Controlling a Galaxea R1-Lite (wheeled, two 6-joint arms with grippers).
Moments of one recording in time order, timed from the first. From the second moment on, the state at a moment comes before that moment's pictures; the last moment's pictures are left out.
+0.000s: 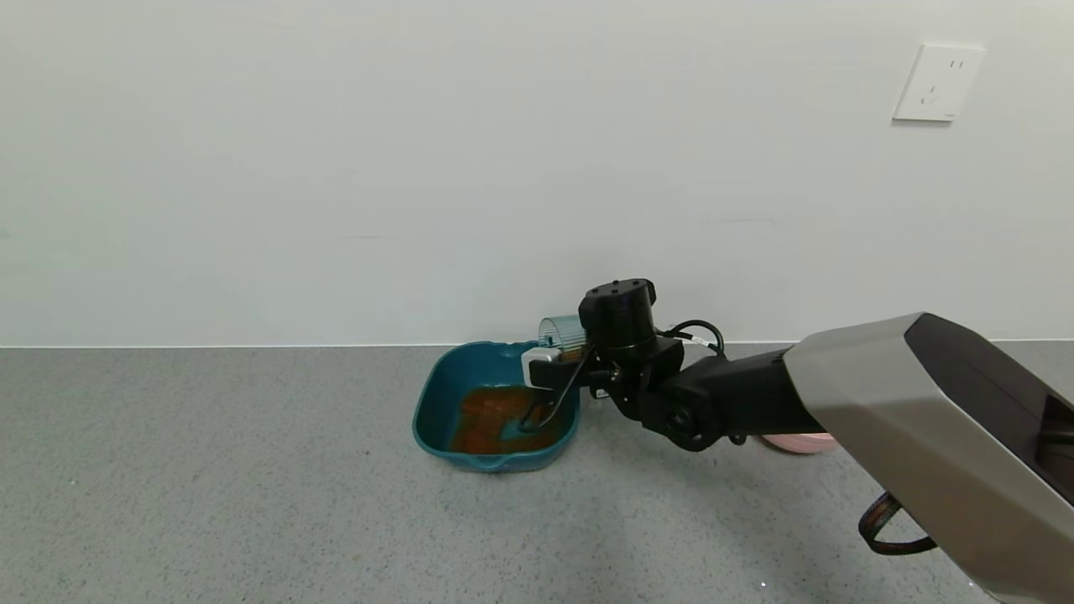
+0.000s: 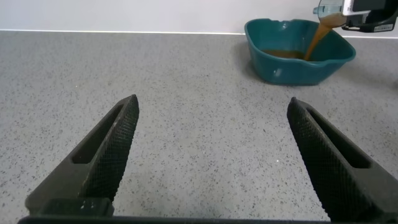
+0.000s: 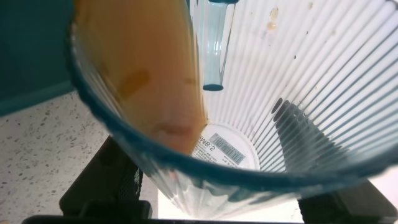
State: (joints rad) left arm 0.00 0.00 0.00 -0.02 0.01 -0.03; right arm 0.66 2.41 -1.71 -0.38 -0.44 -1.43
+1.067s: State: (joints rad) left arm 0.00 0.00 0.00 -0.02 0.01 -0.03; right arm 0.69 2.40 -1.72 -0.38 -0.49 -1.63
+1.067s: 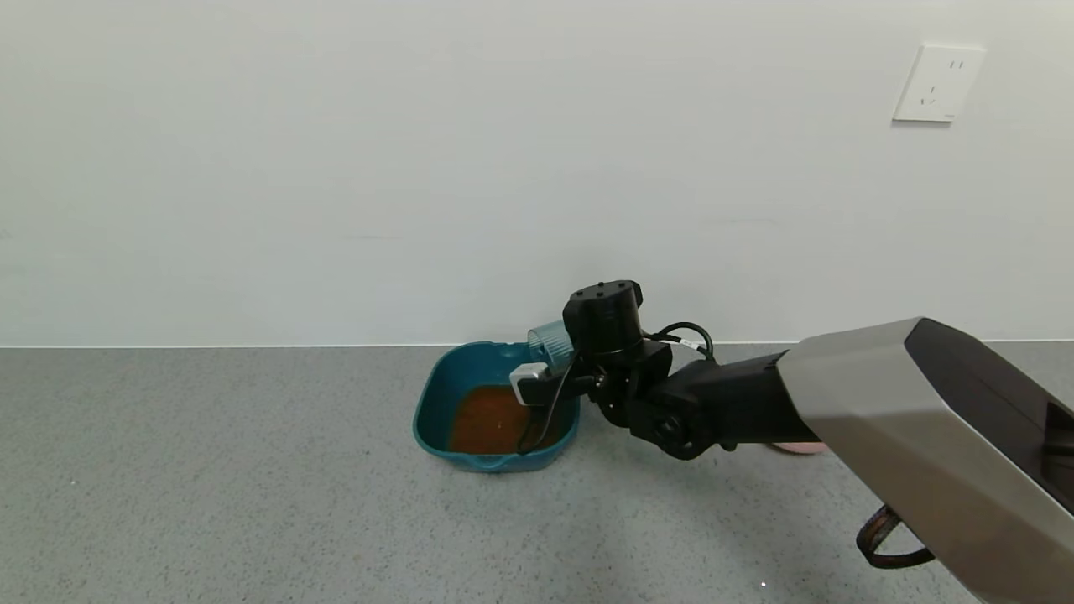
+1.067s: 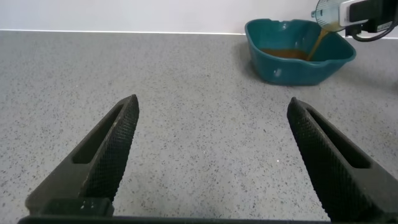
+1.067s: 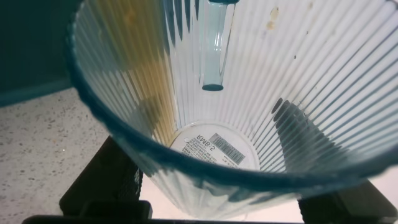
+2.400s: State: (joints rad) left arm 0.00 0.00 0.00 -0.02 0.01 -0.03; right arm 0.72 2.39 -1.72 -0.37 -0.52 -1.80
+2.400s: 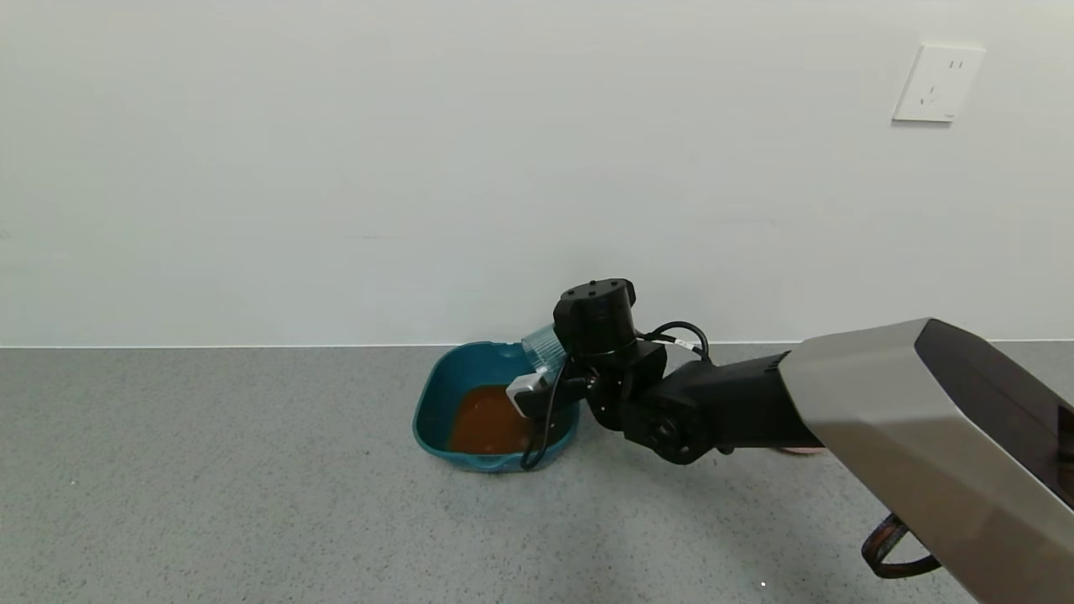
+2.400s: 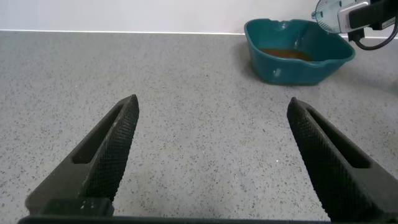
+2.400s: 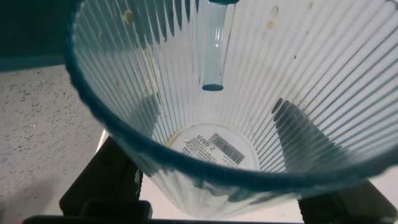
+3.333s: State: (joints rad) left arm 0.00 0.00 0.00 -0.02 0.01 -0.03; right arm 0.72 2.33 -1.67 -0.38 -0.52 -1.53
